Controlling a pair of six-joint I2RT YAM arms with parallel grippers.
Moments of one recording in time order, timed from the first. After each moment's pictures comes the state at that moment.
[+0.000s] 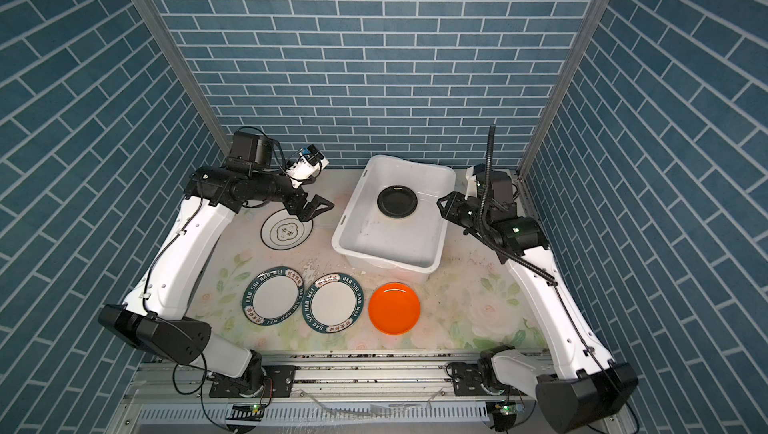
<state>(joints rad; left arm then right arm) -0.31 1.54 1.85 -1.11 0.49 0.51 0.33 1.10 1.27 -0.73 -0.24 0.62</state>
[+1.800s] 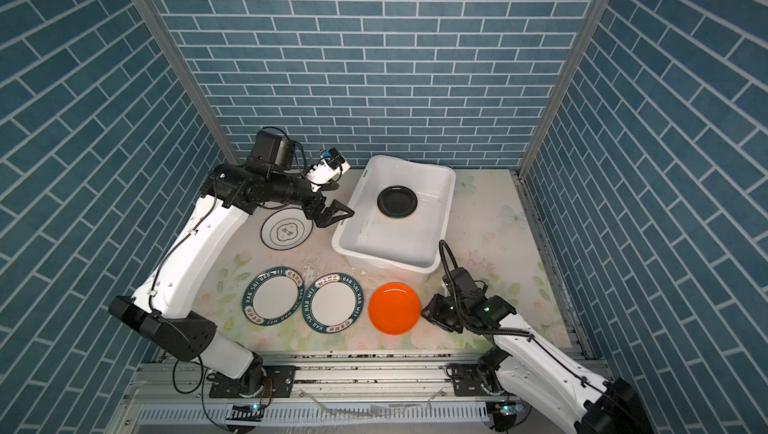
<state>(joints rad) -0.45 1.57 1.92 -1.14 0.52 0.42 0.65 0.84 0.41 -0.57 -0.33 0.97</state>
